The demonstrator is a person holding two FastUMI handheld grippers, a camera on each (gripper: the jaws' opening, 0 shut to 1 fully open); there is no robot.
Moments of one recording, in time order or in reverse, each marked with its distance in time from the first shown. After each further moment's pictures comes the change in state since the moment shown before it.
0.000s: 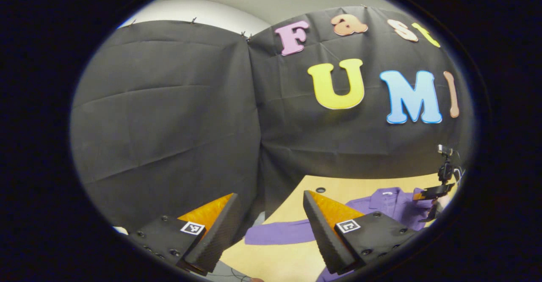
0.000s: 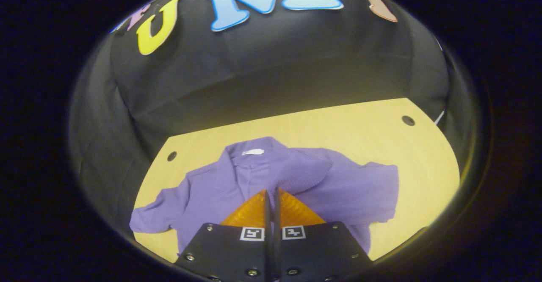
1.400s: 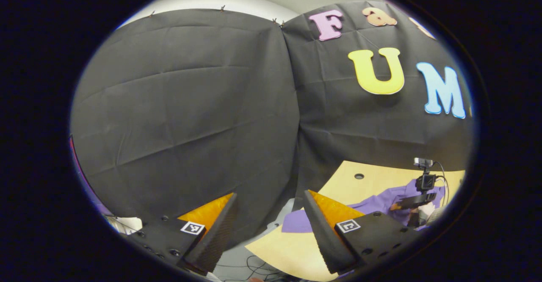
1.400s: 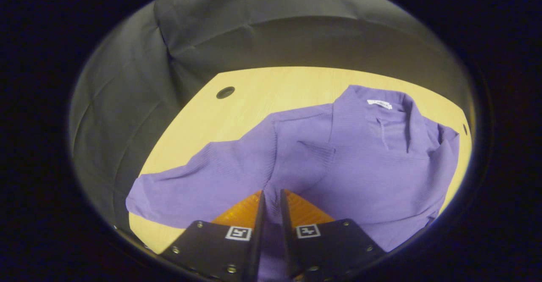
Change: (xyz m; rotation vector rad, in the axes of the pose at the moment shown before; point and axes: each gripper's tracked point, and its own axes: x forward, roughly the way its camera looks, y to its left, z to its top) left arm -0.004 0.089 -0.057 -0.046 0.088 0.192; right arm 0.083 0.174 -0.108 -0.222 0.247 0.161
